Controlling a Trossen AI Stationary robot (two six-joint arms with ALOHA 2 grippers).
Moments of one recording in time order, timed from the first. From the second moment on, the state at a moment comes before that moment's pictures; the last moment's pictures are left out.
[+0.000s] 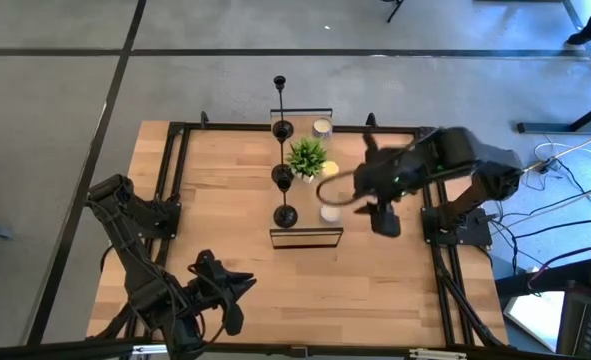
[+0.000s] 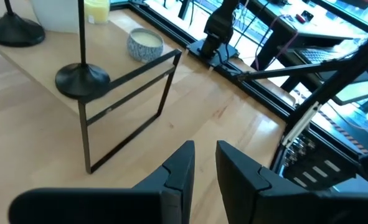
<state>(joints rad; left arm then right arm) -0.93 1.71 1.64 -1.07 -1.10 -1.53 0.20 1.65 2.23 -1.57 0.03 0.23</state>
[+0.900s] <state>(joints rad) -0.94 1.71 1.64 -1.05 -1.08 -1.56 0.60 1.53 1.79 -1.38 0.19 0.58</state>
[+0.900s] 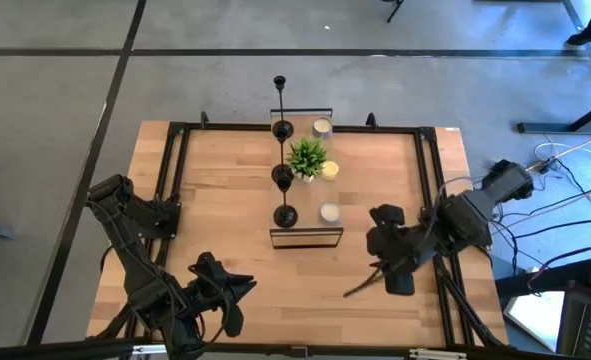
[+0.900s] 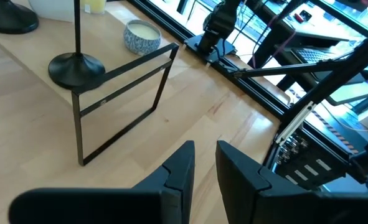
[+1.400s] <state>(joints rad) -0.93 1.71 1.64 -1.05 -1.07 -1.58 0.74 1.53 1.72 -1.36 0.48 0.78</state>
